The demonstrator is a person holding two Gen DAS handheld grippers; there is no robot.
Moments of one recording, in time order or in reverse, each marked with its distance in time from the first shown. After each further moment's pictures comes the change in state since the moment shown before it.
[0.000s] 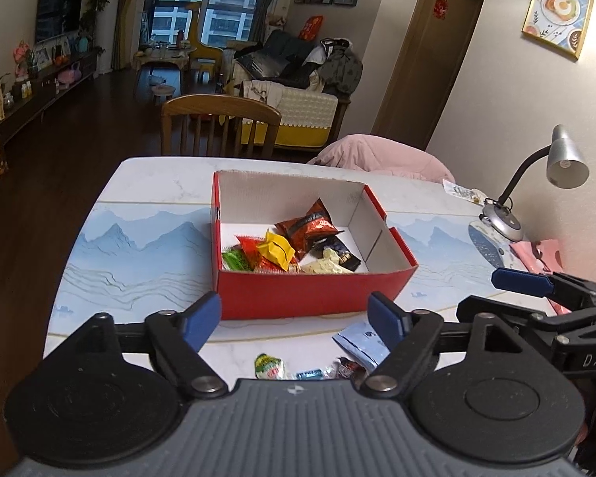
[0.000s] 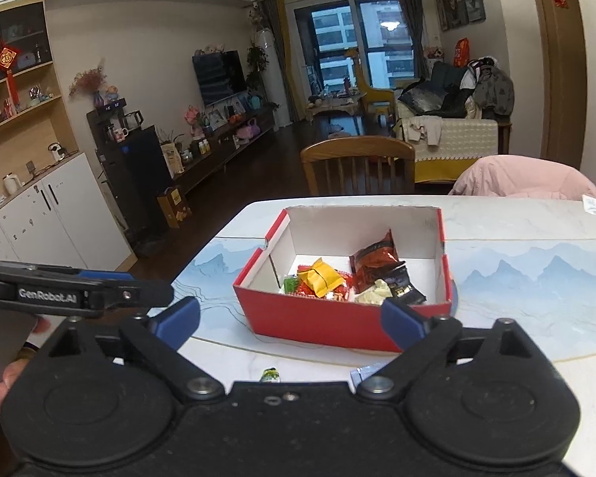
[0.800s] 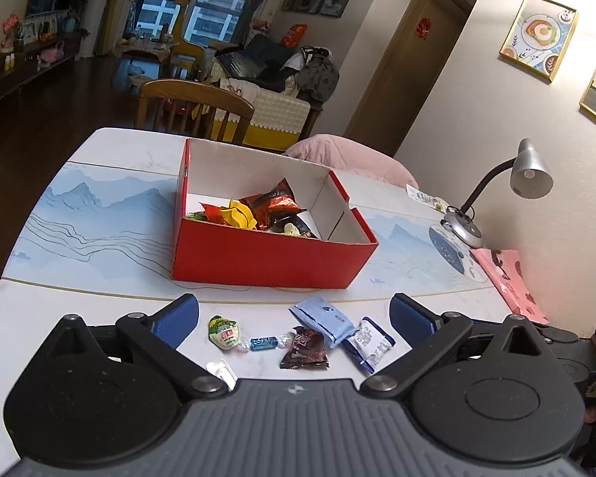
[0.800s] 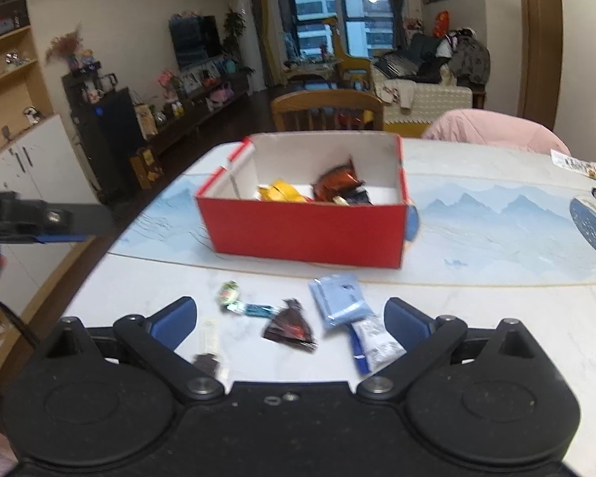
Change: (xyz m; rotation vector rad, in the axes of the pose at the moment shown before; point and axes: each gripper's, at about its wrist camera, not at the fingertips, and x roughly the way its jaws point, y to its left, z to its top) left arm 0.000 0.003 -0.058 -0.069 -0.036 -0.119; right arm -0.010 -0.024 -0.072 -0.006 0.117 -0.098
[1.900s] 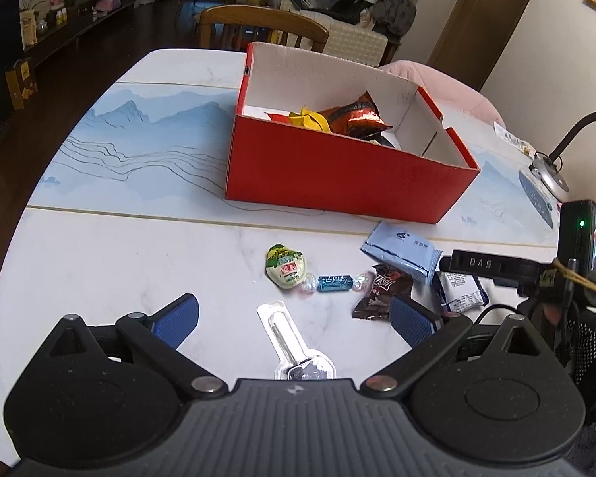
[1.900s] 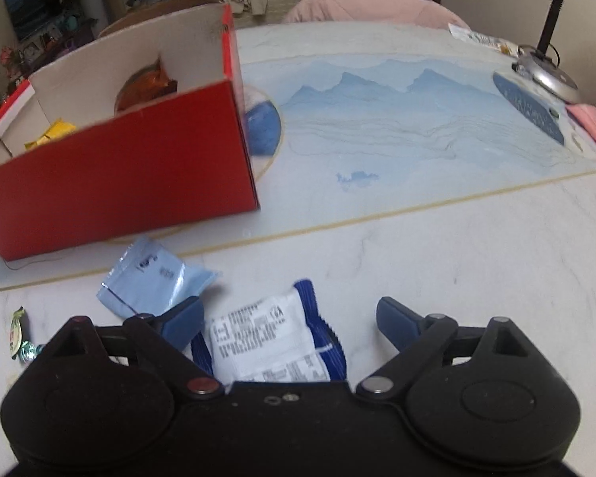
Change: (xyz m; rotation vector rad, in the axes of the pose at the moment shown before) left arm 0.072 0.011 -0.031 -0.056 0.214 0.238; right arm 0.154 -0.082 -0.008 0.256 0.231 -0.363
